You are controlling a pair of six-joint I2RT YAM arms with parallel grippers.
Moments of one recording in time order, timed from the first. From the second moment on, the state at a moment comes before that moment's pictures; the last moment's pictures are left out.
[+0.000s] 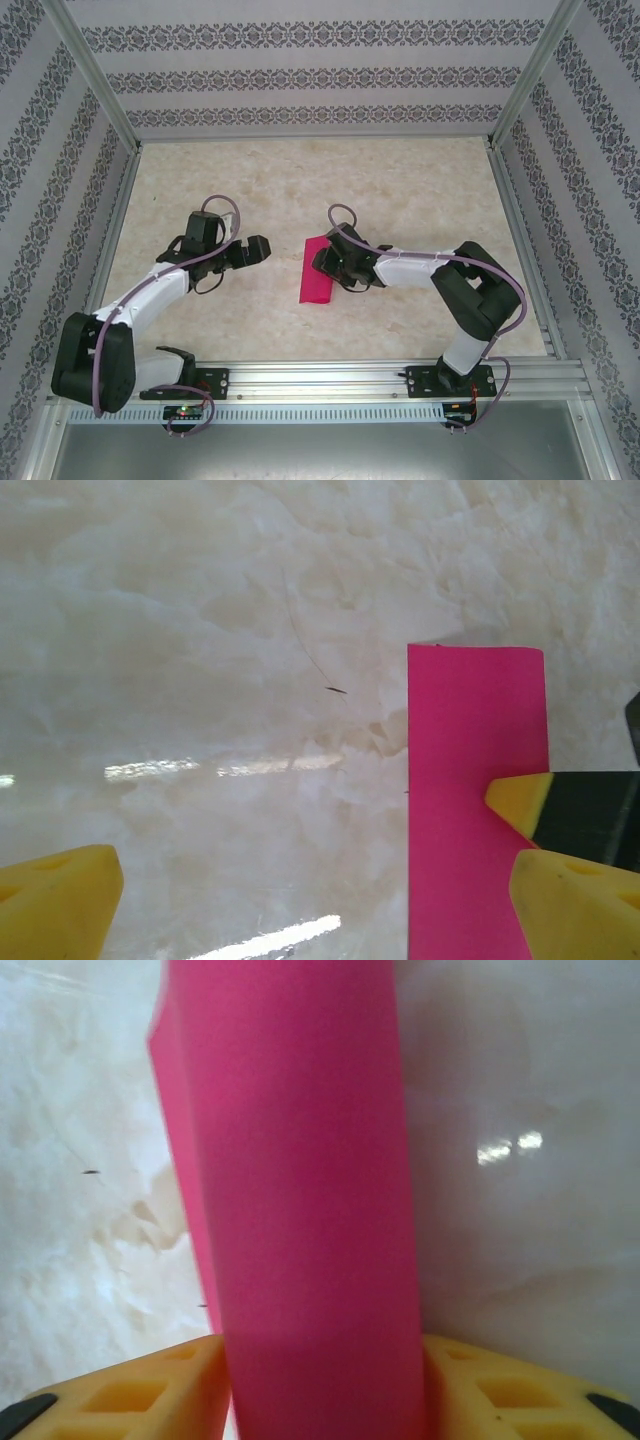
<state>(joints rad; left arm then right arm) -0.25 1.25 0.66 -0.26 0.39 -0.53 0.74 1.72 0.83 -0.06 -0.08 1.11</state>
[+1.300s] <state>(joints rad) -0.42 1.50 0.84 -0.23 0.49 -0.55 0.73 1.74 0.97 -0.39 0.02 0.97</state>
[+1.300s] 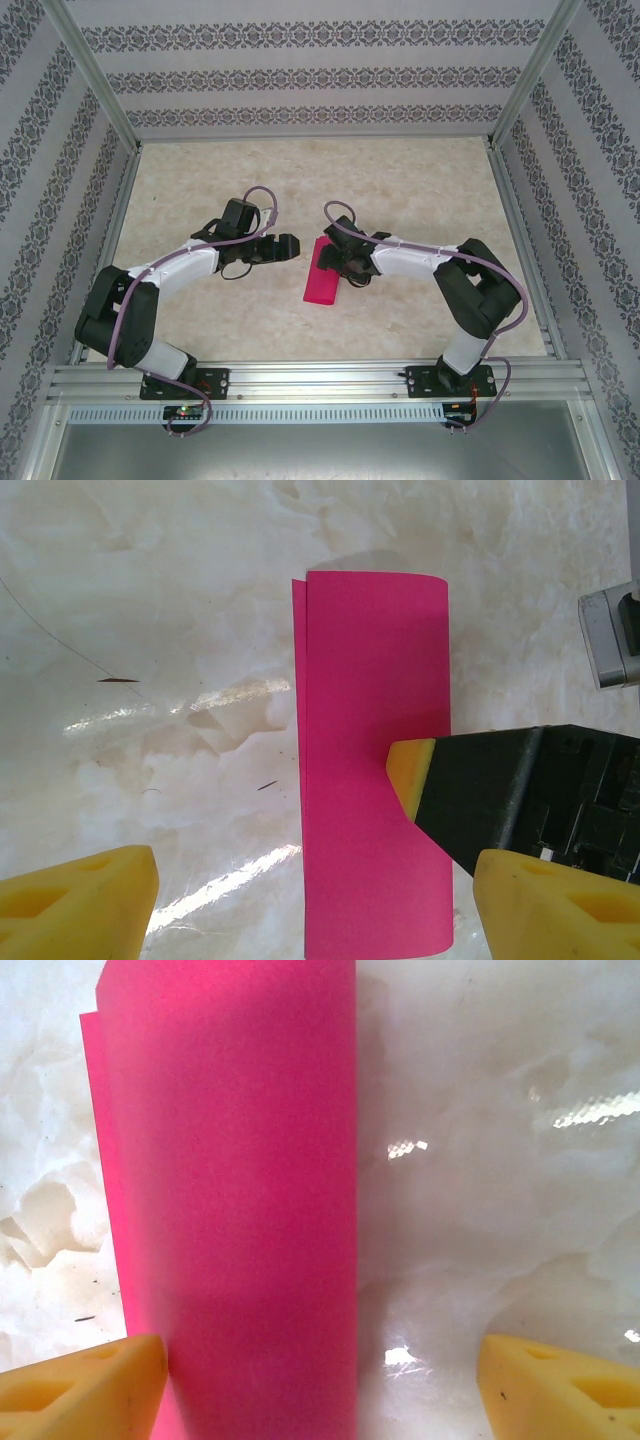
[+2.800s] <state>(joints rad) -0.43 1.64 0.88 -0.24 0.52 -0.56 0.70 1.82 1.07 -0.52 -0.01 0.86</state>
